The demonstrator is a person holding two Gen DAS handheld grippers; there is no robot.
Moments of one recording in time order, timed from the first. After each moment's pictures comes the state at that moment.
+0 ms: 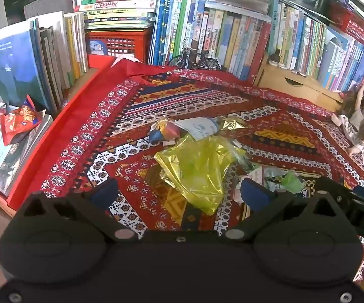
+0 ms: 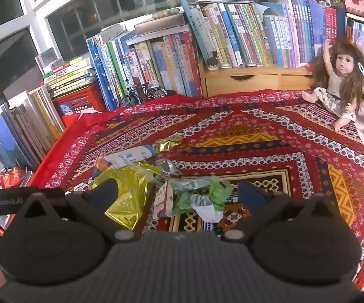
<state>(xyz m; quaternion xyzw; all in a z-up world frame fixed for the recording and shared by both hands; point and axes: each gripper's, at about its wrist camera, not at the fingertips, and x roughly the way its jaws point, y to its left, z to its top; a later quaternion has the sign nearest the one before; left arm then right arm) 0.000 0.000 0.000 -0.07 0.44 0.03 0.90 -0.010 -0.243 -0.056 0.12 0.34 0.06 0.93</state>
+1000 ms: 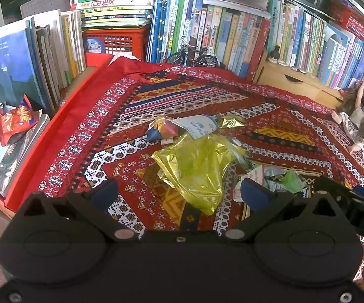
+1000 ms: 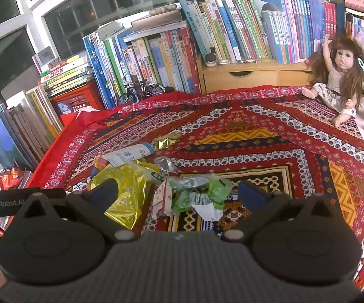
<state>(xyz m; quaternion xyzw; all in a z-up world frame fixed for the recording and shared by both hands) 0.004 -0.003 -0.009 -0.06 0.44 0.03 0.89 -0.007 -0.244 -0.062 0.13 0.35 0.06 0.93</state>
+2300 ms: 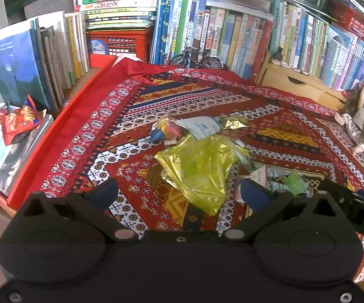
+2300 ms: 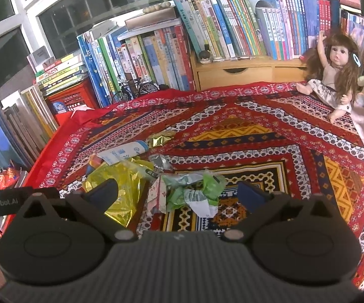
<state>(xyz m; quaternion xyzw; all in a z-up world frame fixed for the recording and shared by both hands) 0.003 -0.002 -0.007 -0.06 0.44 0.04 0.90 -0.009 -0.248 -0.064 0.13 0.36 0.05 0.93</state>
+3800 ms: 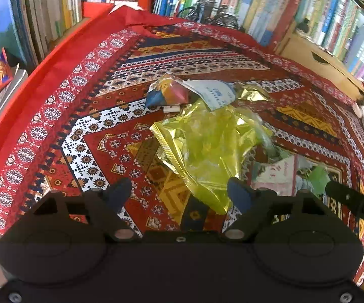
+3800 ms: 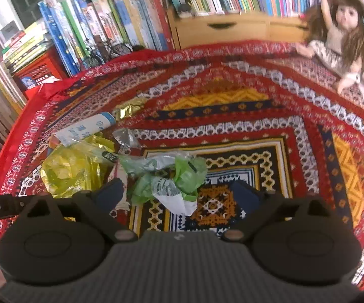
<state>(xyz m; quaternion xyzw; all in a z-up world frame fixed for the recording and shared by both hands) 0.067 0.014 -0.088 -0.11 0.52 0.04 0.85 0.062 -0.265 -0.130 0.13 0.45 0.03 0.88</state>
